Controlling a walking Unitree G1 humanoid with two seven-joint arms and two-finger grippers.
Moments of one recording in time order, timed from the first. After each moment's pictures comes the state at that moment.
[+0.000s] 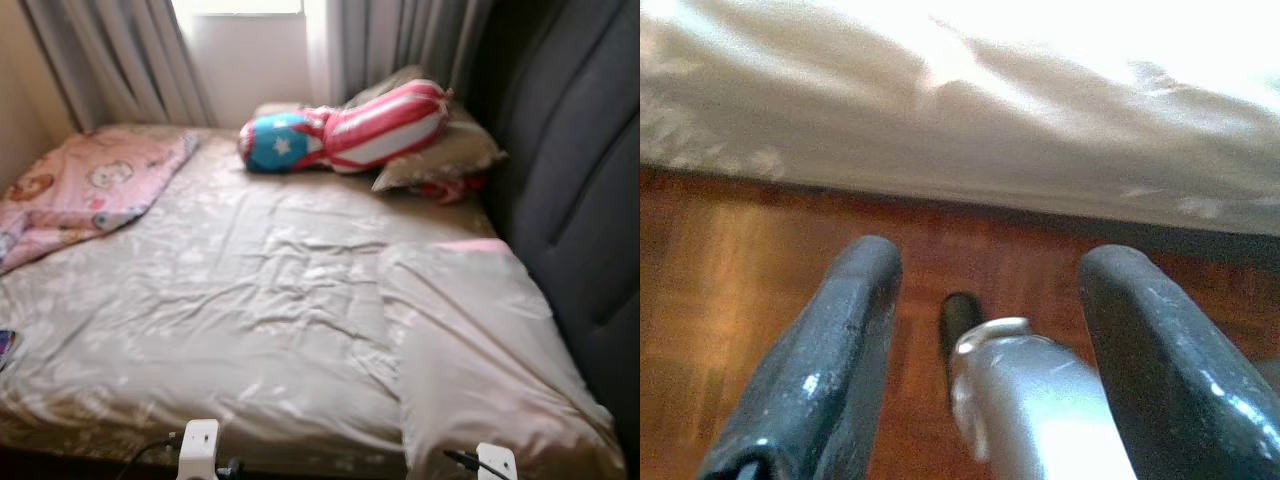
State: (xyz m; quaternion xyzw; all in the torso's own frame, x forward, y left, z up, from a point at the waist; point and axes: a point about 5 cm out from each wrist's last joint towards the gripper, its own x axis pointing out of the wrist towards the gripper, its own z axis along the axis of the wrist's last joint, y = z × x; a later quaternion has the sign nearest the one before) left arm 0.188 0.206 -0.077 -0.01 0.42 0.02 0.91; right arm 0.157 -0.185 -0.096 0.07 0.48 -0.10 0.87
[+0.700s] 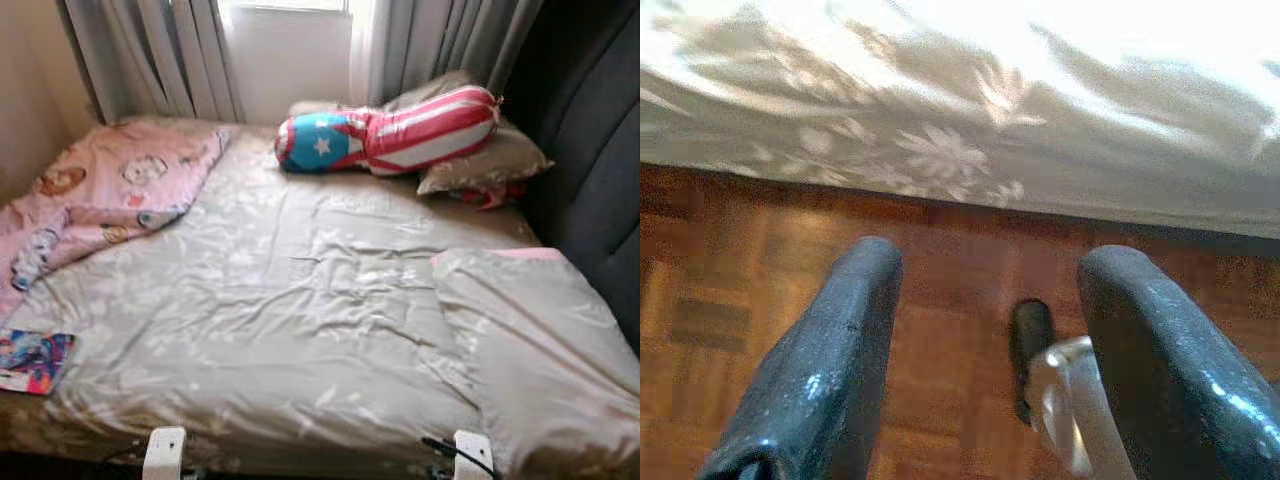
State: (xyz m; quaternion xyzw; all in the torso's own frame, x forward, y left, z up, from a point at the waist) left arm 0.188 0.231 -0.071 0.00 0.42 0.04 0.91; right arm 0.170 -0.180 -0.091 0.07 0.46 -0.09 0.88
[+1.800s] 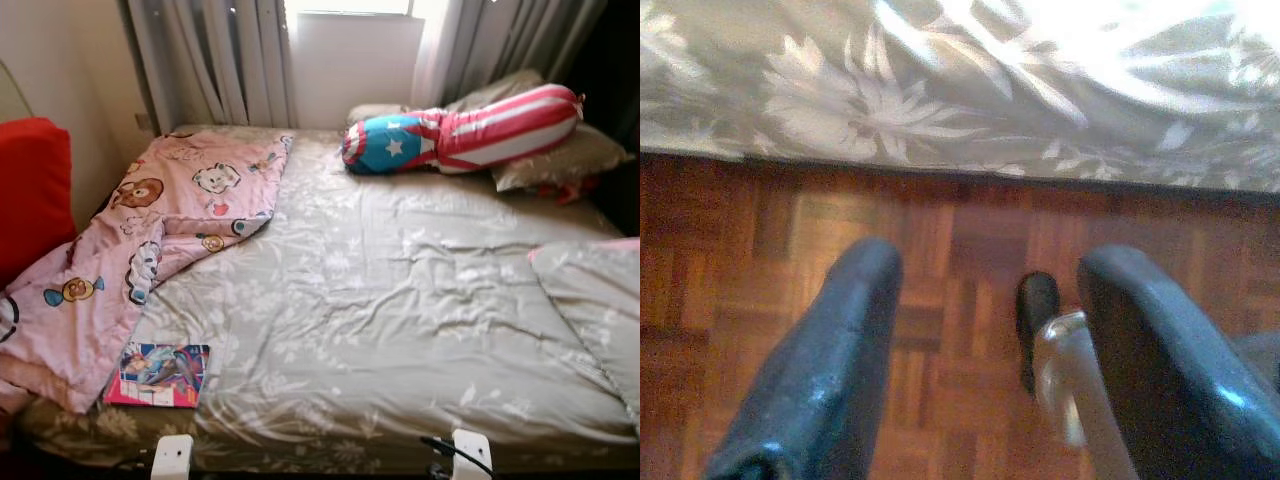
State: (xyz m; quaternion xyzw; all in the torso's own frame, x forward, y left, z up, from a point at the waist) left arm 0.177 0.212 -0.081 -0.02 0.43 0.02 0.90; right arm 0.161 -0.187 -0.094 0.07 0.47 -0.10 0.87
